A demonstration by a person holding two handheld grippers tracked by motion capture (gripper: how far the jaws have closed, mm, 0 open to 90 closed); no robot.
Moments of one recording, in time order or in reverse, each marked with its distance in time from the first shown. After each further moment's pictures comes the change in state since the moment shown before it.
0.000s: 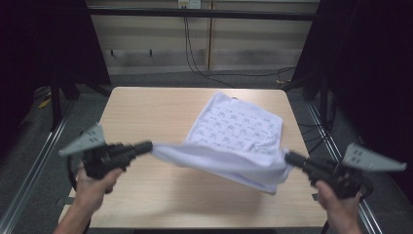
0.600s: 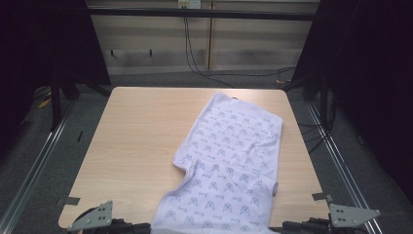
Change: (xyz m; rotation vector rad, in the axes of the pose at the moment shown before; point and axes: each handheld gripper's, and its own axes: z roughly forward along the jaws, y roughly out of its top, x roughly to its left) left arm -0.071 -0.105 -0.048 0.206 -0.195 -0.049; right arm 0.025 -0.101 -0.040 0.244 0.329 0.142
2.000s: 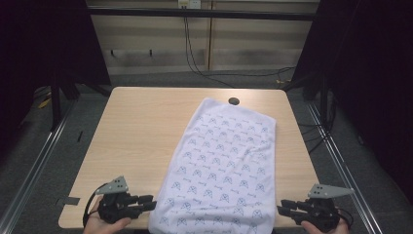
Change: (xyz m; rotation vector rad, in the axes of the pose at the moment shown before) left arm 0.077 0.023 0.038 0.088 0.206 -0.159; right arm -0.049 0.006 0.027 0.198 -0.368 0.130
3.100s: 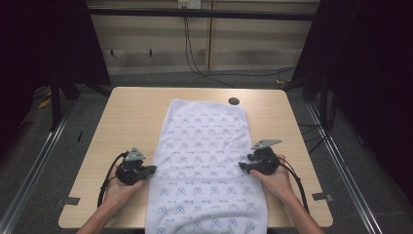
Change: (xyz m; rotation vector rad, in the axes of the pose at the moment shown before) left arm 0.076 0.022 0.050 0.114 0.299 0.041; right arm -0.050 0.096 0.165 0.101 -0.175 -0.141
